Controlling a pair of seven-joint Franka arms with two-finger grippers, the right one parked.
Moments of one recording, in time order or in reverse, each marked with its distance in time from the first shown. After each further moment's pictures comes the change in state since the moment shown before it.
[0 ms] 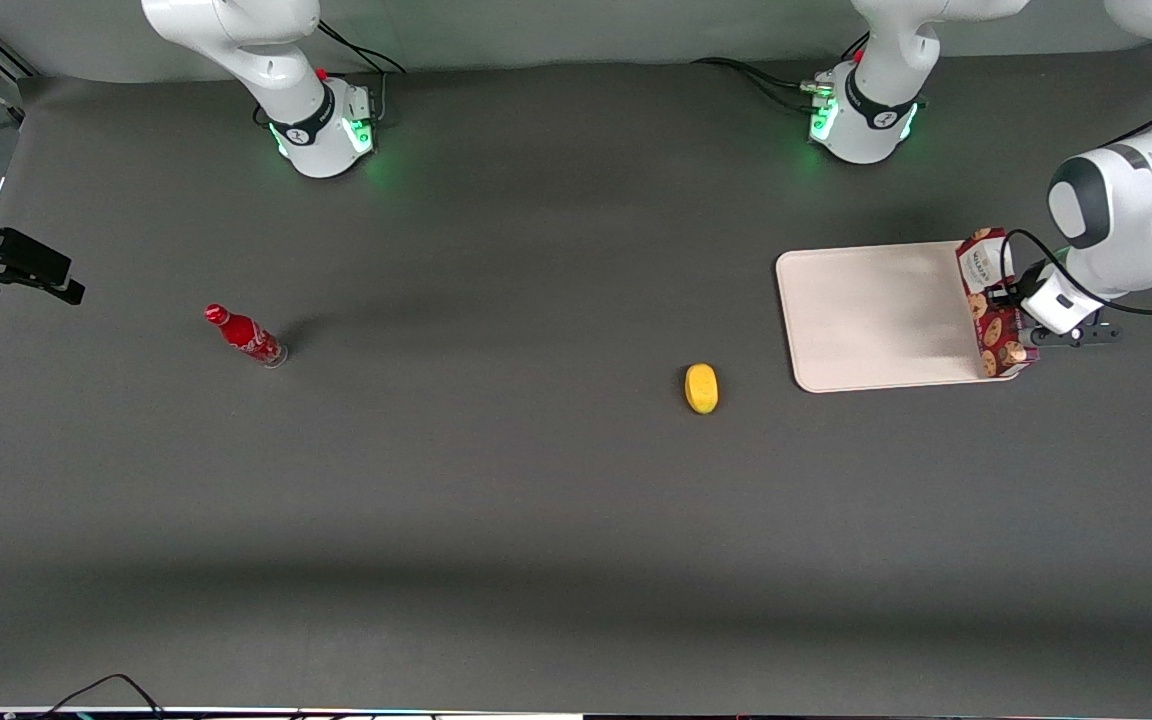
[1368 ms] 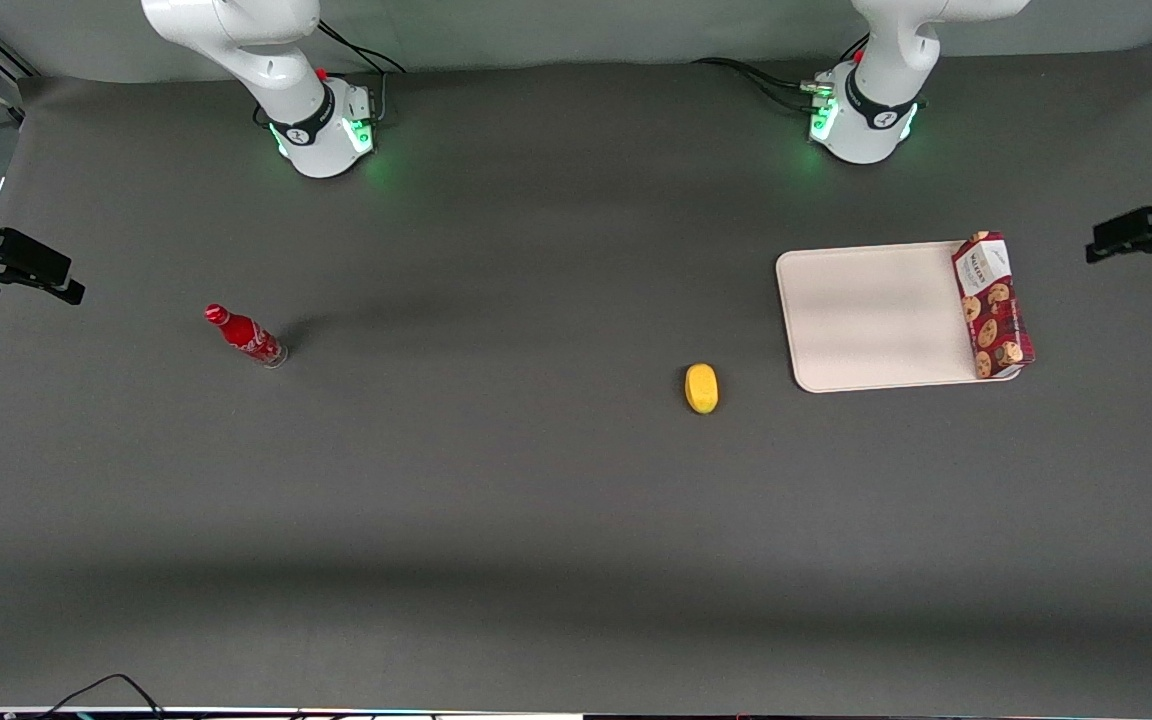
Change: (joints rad) arm -0.010 -0.149 -0.210 0.826 -0.001 -0.978 -0.099
